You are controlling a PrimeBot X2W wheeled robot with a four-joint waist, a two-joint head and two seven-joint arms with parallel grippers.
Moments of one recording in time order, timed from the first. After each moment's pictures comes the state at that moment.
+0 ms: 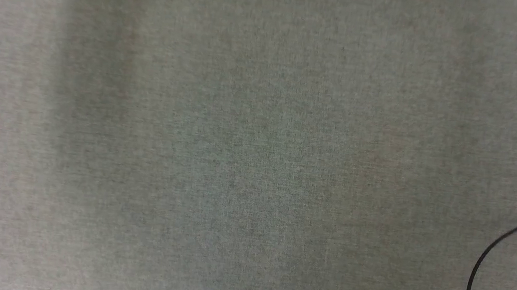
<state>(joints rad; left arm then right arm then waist) -1.25 0.55 -0.50 0.79 -0.47 -0.07 -0.25 -1.39 -0.34 0.23 0.98 0.13 0.13 -0.18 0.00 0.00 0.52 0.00</state>
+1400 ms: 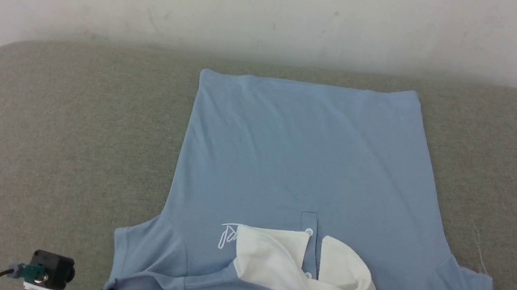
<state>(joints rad) 0.02 0.70 -0.60 0.11 -0.88 0.08 0.15 0.01 -0.66 0.35 0.38 0.67 0.13 0.31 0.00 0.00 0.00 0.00</state>
